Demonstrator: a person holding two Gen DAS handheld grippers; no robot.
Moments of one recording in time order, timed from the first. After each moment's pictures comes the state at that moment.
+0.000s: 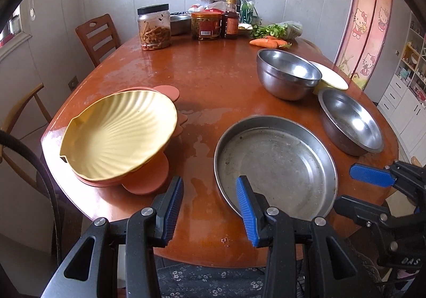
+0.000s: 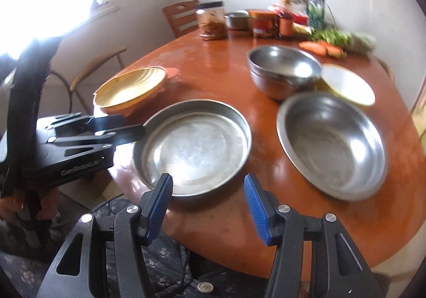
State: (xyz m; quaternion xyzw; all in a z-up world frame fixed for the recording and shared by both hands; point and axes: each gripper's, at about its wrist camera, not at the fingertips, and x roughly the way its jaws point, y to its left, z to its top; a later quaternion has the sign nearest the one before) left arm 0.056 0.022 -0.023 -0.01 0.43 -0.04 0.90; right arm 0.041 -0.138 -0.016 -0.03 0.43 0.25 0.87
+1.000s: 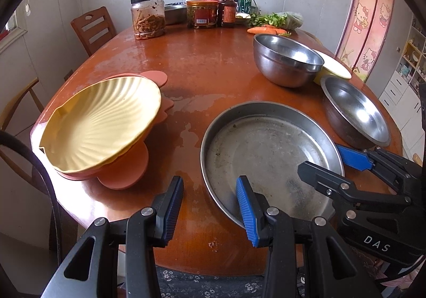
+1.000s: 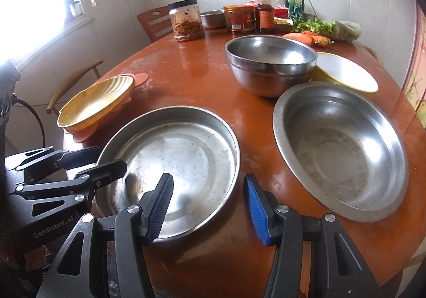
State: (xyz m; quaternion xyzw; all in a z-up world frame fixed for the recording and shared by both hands) left arm 0.067 0.011 -0.043 0.00 0.45 -0.05 0.89; right arm 0.072 -0.124 -0.045 -0.02 0.42 0.20 0.88
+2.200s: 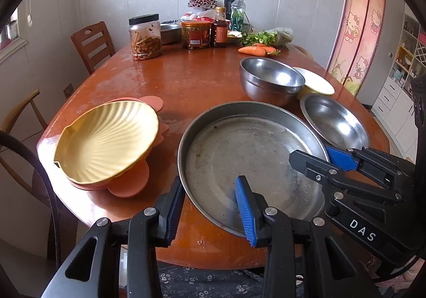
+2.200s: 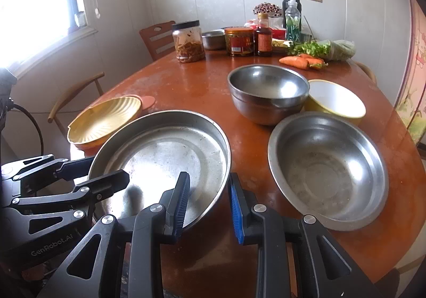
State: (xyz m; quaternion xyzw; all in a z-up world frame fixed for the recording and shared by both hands) left arm 0.050 0.005 -0.012 -0.01 0.41 -0.06 0.91; right arm 0.059 -0.122 -0.015 -0.02 0.38 0.19 0.91
